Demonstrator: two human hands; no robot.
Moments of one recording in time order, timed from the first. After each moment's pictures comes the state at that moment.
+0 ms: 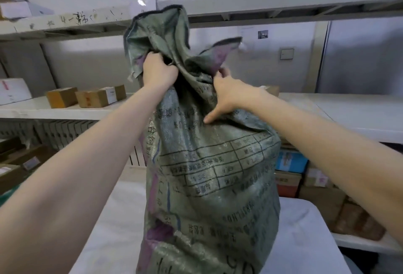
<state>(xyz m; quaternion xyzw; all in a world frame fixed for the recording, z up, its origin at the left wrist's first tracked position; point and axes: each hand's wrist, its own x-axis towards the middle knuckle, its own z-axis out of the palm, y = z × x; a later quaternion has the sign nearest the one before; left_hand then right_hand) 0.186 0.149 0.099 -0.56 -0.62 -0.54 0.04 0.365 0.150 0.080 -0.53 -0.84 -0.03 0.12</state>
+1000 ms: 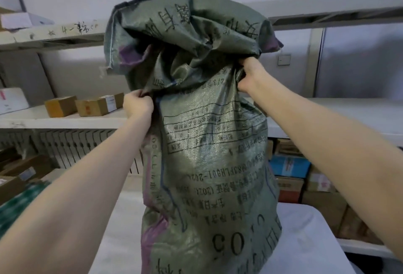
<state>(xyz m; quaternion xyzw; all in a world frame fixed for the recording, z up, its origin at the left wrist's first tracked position) 0.122 0.171 0.046 -0.37 -0.63 -0.67 -0.15 0.369 0.225 0.113 -0.35 -0.36 0.60 0.62</state>
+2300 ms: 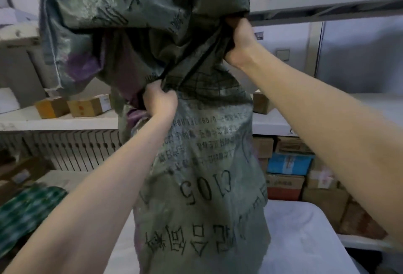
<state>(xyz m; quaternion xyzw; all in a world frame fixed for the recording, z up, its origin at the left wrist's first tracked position) 0.189 0.161 0.054 -0.47 -0.63 -0.62 0.01 0.343 0.210 0.159 -0.15 -0.44 0.59 0.65</state>
